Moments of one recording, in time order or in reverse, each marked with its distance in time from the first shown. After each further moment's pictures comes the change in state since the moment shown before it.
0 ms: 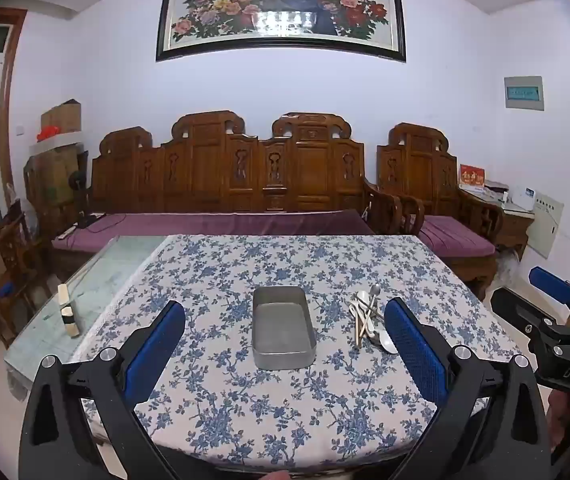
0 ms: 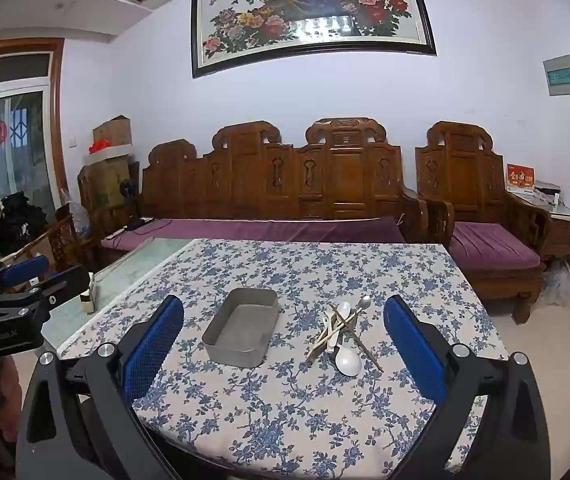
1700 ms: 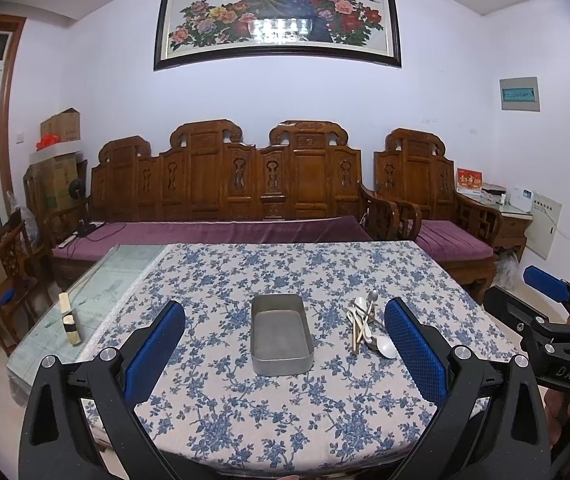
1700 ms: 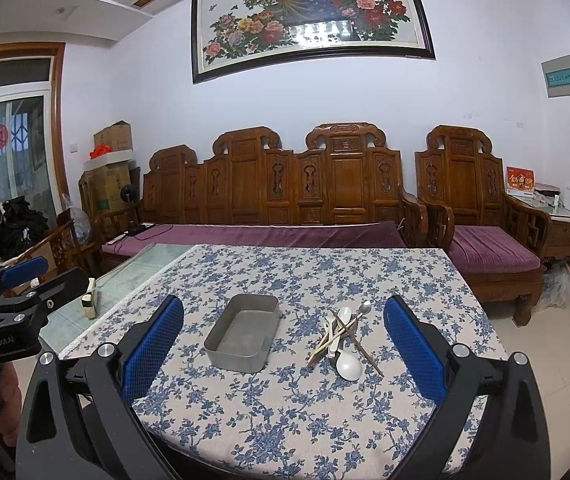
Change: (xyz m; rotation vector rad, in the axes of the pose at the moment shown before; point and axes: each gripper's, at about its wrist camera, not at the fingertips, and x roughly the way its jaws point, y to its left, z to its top) left arm -0.011 -0.010 0.007 0.012 -0.026 0.000; right arm -0.006 0.002 0.006 0.004 -0.015 0.003
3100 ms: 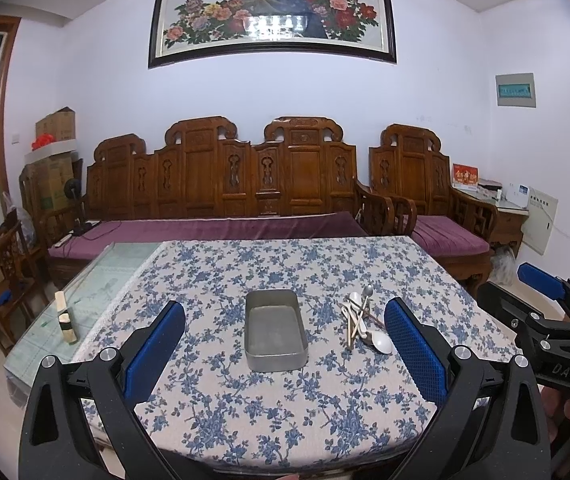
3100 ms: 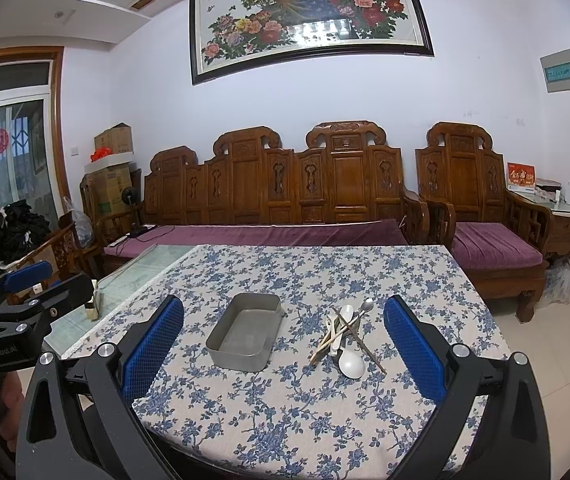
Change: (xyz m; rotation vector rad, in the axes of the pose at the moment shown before) left arm 0.000 -0.007 -0.004 0.008 0.014 -0.014; right arm 0.002 0.002 -0.002 0.006 0.001 0.002
